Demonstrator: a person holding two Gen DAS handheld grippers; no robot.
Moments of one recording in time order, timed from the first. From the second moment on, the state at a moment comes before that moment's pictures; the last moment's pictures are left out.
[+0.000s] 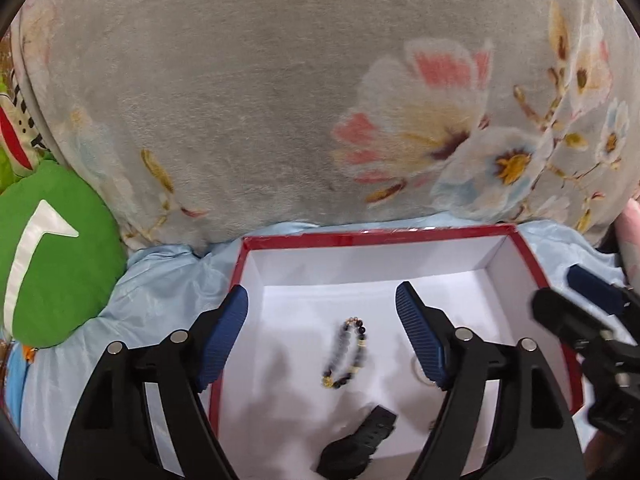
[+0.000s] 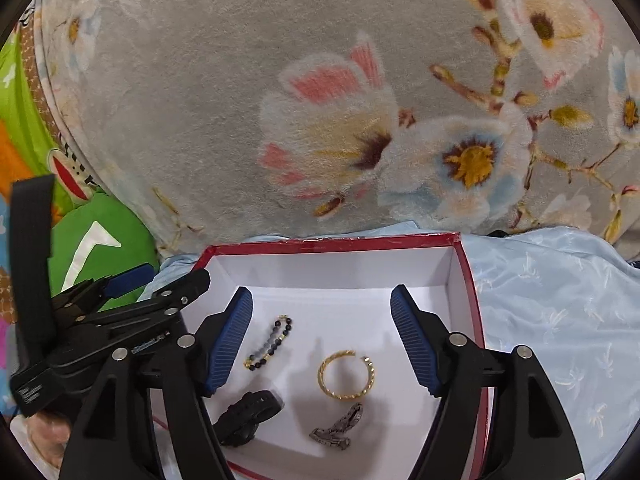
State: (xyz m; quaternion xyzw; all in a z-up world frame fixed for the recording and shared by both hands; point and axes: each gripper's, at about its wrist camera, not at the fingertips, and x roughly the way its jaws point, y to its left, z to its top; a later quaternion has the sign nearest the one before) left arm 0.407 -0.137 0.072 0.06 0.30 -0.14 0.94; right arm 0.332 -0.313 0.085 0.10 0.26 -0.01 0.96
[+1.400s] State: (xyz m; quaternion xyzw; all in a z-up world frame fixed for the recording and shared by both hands) left arm 0.139 0.000 -0.058 0.01 0.45 -0.13 0.89; right arm 0.054 -0.256 -0.048 0.10 0.38 -0.07 0.92
